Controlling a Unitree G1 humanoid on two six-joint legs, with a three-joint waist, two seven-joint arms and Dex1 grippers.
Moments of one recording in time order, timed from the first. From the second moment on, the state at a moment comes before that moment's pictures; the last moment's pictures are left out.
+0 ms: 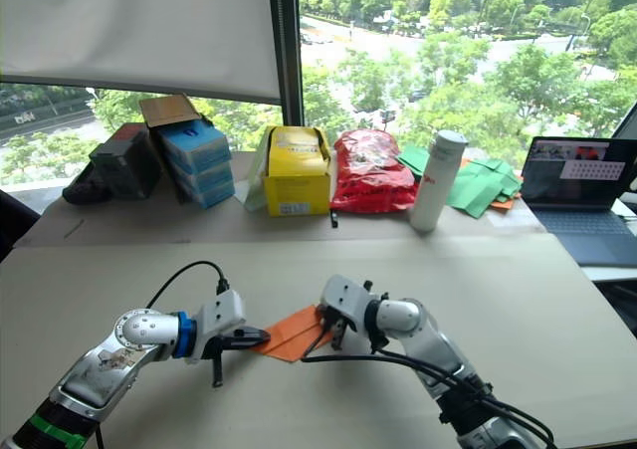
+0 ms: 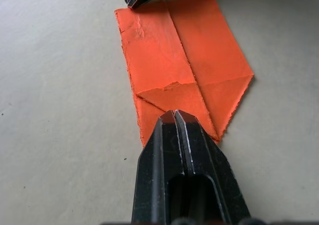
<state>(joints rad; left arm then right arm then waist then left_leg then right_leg) -0.21 0.73 -0.23 -0.23 -0.18 0.42 -0.99 -0.42 -0.44 0.39 0.00 -0.07 0.31 0.74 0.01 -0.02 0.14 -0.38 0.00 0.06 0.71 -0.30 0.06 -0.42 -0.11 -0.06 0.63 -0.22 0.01</state>
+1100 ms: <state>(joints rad) -0.25 0.68 -0.24 -0.27 -0.21 0.51 -0.99 -0.47 -0.40 0.40 0.04 -0.07 0.27 0.83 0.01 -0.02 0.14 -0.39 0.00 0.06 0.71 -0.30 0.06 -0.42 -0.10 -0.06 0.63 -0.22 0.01</state>
